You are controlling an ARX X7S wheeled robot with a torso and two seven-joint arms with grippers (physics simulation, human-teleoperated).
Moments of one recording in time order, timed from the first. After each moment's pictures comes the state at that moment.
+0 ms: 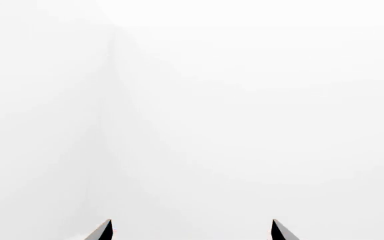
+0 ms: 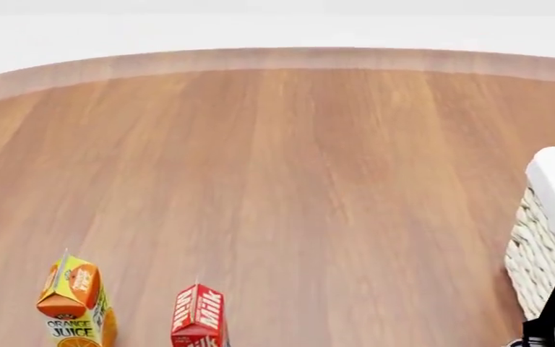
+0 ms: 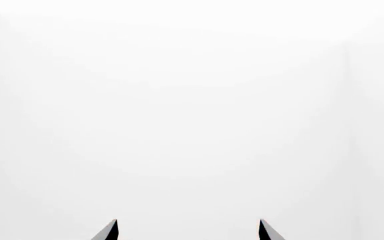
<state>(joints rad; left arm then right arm) -0.22 -0.39 -0.48 0.84 -0.62 -0.63 -0.22 -0.12 0.77 0.66 -1.02 1.02 0.48 0.43</state>
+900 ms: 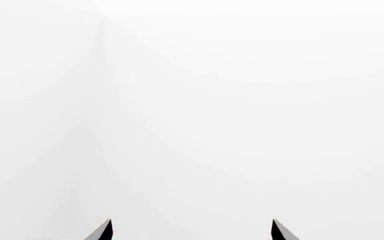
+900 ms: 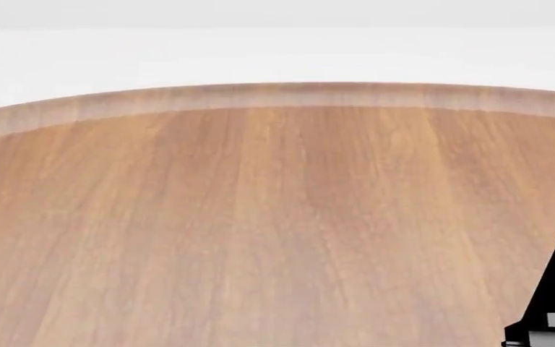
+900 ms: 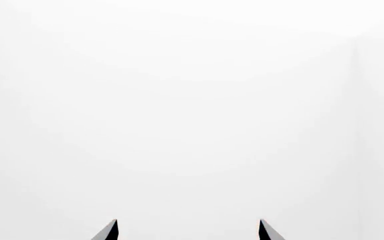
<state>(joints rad) -0.21 -0.40 -0.47 0.82 -0.62 -0.61 -0.23 -0.14 0.82 0.60 -1.01 0.98 0.44 0.45</state>
